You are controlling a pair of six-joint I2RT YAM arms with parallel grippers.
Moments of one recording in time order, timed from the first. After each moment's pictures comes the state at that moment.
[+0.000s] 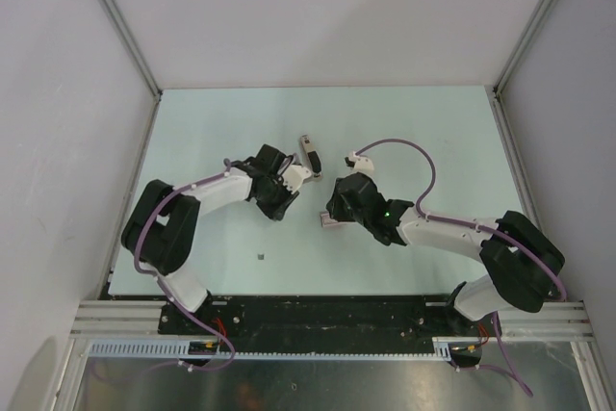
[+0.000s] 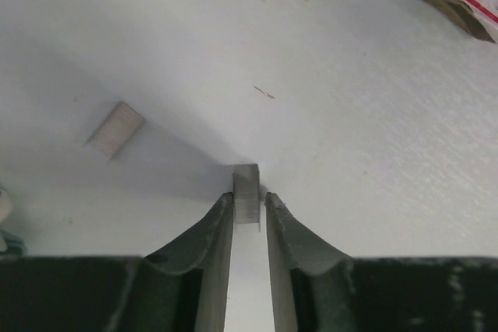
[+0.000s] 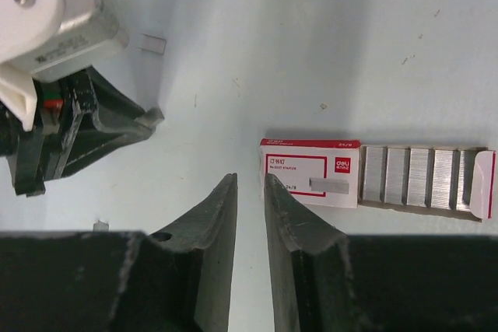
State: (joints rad) left arm -0.50 1.71 1.00 -0.50 0.21 0.35; right arm 0.89 1.47 0.81 0.02 0.27 0.75
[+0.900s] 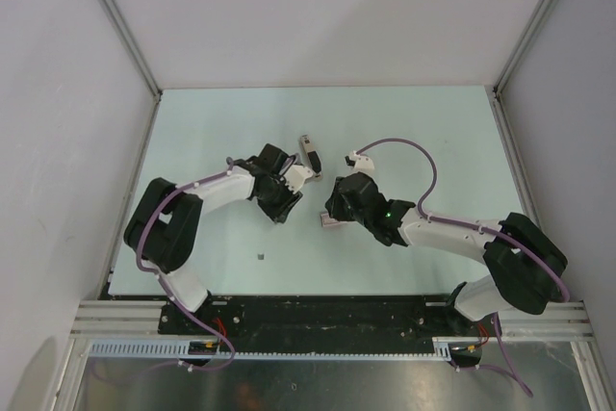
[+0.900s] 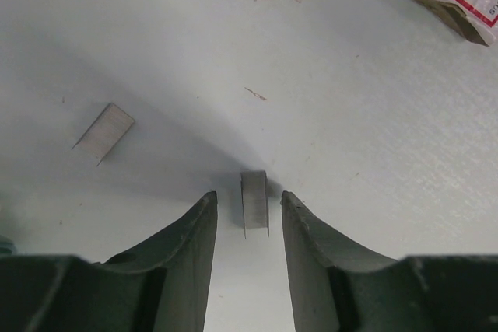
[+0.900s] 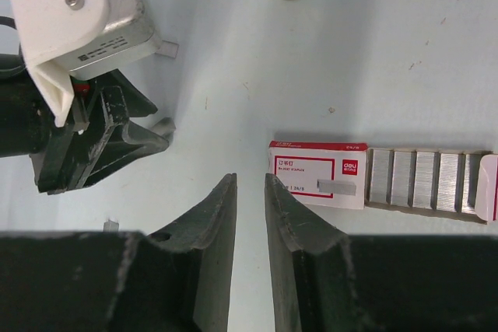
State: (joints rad) left arm -0.51 1.71 1.01 -0.53 0.21 0.33; right arm 0.89 1.46 0.80 0.04 0.27 0.75
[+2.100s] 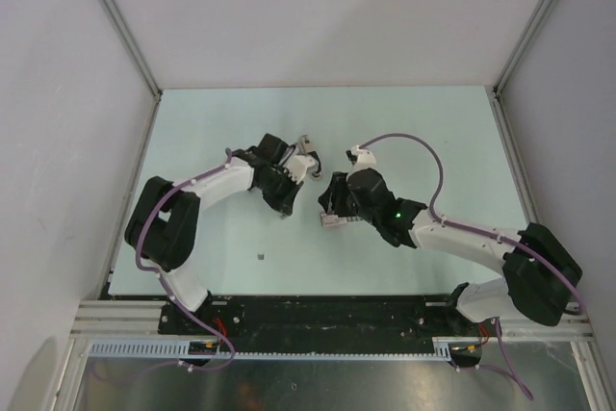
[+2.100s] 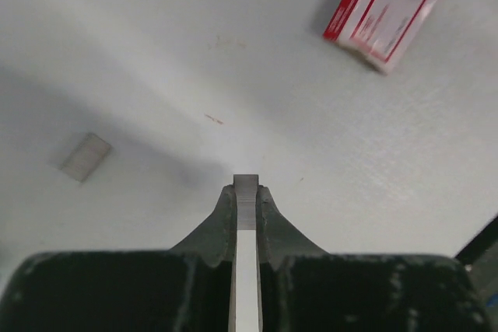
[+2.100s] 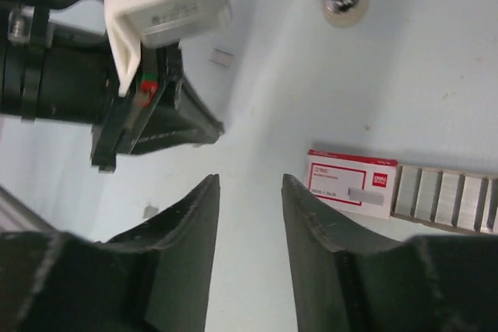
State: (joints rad) left arm -0.50 1.73 1.08 -0.58 0.33 0.29; right arm 0.88 1.39 0.80 0.06 0.21 0.70
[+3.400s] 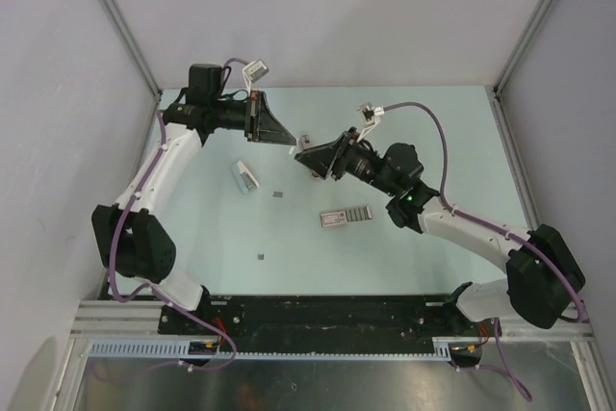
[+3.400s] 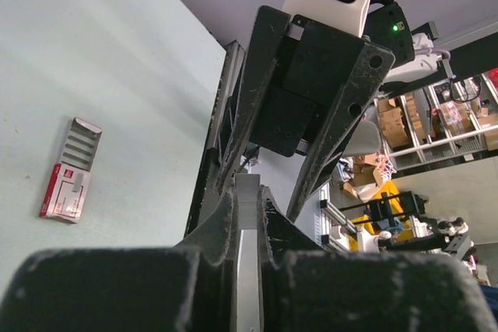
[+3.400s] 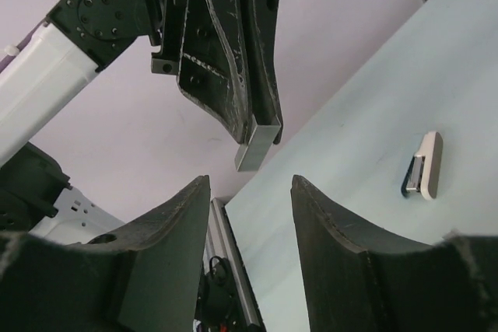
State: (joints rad) left arm -0.20 1.59 1.53 -0.58 1.35 -0.31; right arm 0.73 1.35 0.86 0.68 -0.33 0.79
